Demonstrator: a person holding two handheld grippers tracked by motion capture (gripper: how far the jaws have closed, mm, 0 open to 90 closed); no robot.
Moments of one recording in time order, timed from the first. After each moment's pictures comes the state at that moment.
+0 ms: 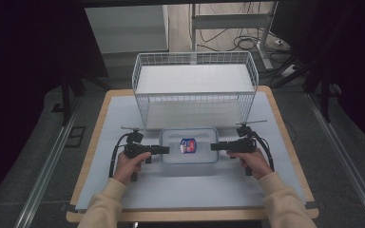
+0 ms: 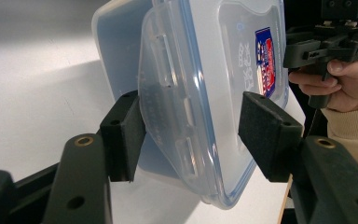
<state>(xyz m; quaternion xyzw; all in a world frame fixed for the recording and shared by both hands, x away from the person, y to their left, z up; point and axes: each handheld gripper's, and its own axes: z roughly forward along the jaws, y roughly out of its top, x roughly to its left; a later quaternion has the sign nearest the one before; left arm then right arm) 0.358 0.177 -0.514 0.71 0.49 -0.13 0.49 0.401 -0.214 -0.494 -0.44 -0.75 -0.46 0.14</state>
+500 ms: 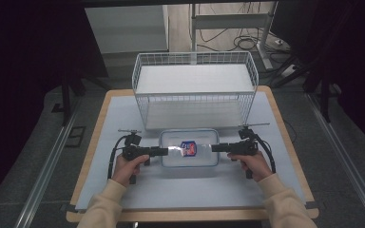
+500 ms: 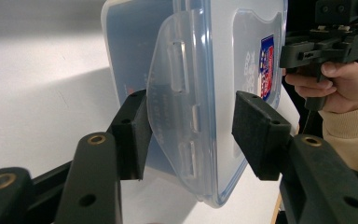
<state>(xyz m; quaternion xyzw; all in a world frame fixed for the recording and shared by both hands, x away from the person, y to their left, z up) 0.348 0.180 -0.514 0.70 0.49 -0.12 0.51 0.390 -0.217 -0.493 -0.45 -0.74 -0.48 0.14</state>
